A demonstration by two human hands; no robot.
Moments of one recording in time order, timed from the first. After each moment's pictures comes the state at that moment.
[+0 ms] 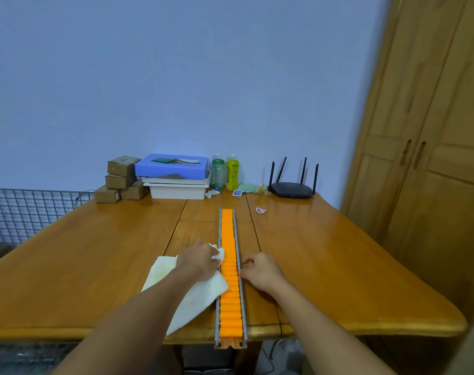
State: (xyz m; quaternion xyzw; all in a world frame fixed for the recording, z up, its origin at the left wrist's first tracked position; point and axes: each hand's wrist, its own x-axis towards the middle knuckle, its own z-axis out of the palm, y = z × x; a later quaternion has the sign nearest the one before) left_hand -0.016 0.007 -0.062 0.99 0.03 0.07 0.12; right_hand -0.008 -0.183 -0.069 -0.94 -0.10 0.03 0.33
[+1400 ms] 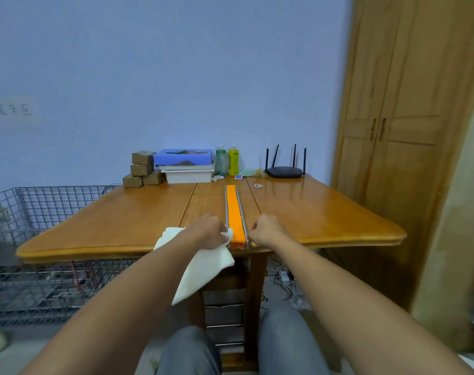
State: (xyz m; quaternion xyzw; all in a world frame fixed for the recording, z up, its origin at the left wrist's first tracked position) left_hand -0.206 -0.022 -0.041 1.00 -0.05 0.04 0.06; right_hand -0.176 -0.201 -0.057 -0.97 -0.08 -0.07 0.23
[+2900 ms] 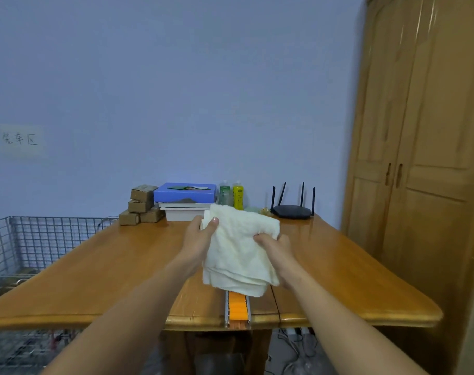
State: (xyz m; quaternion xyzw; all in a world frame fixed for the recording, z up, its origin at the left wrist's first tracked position) left_hand -0.124 -0.005 0.032 0.71 0.02 0.24 0.66; right_hand -0.116 -0.204 0.022 -0.69 -0.08 -0.05 0.72
